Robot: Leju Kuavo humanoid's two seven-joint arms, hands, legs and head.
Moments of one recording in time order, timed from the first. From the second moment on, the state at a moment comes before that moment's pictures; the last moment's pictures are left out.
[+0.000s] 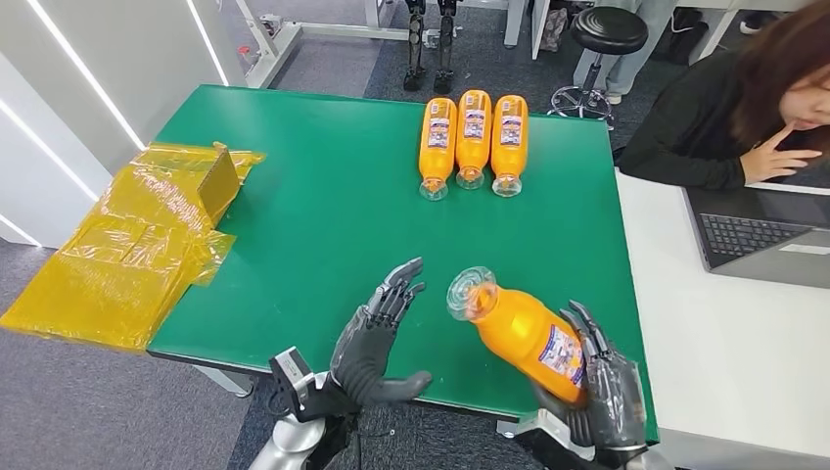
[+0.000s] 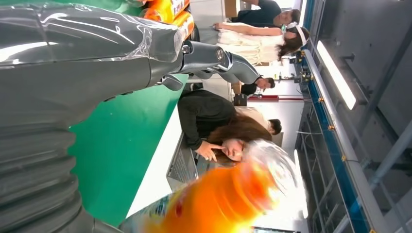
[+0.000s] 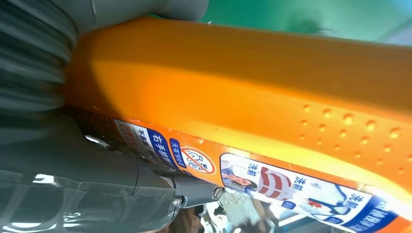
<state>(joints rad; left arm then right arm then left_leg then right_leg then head) -0.11 -0.20 -0.41 -1.15 -0.07 -0.28 -0.70 0.10 -0.35 0.33 -1.66 0.94 -0.56 -0.23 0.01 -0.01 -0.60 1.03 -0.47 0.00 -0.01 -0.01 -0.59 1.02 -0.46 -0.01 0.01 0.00</state>
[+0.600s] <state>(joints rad) -0.18 -0.24 -0.40 -1.05 0.17 -0.63 -0.60 0.17 -0.12 0.47 -1.66 1.14 -0.59 -0.09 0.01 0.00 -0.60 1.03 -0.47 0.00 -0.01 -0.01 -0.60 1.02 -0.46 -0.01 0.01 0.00</state>
